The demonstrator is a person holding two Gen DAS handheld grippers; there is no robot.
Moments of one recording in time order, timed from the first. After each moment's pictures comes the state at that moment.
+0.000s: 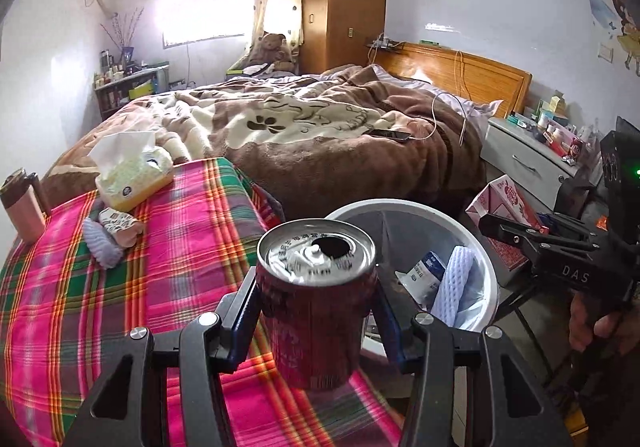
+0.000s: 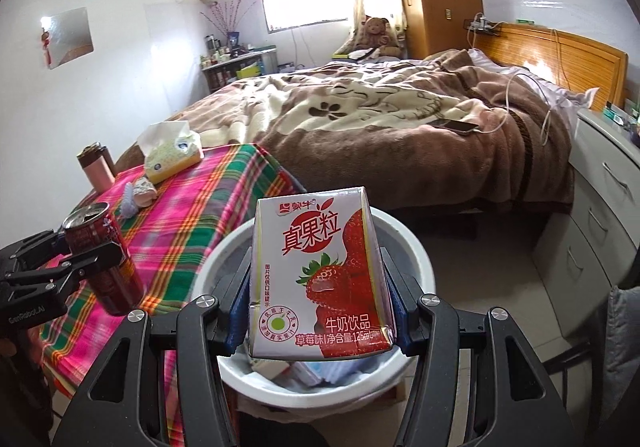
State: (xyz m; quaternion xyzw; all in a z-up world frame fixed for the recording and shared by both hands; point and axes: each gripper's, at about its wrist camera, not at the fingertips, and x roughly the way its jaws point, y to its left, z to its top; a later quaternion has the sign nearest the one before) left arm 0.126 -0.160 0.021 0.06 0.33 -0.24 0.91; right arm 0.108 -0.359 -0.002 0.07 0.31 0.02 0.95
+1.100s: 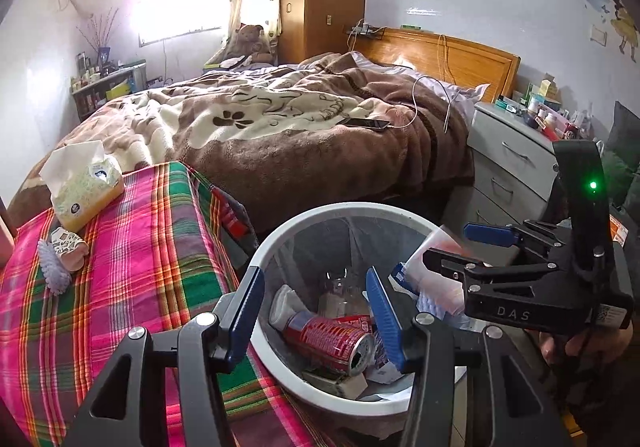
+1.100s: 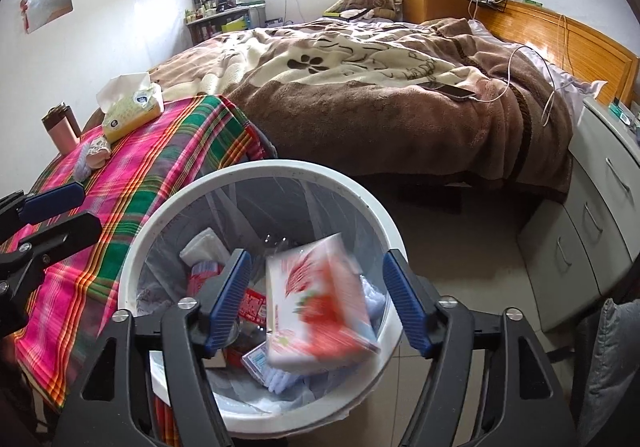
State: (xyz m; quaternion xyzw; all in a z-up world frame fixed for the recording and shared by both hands) left arm 0.152 -0.227 0.005 0.08 0.34 -0.26 0.90; right arm 0.141 -0.384 -0.029 0.03 0.39 0.01 0.92
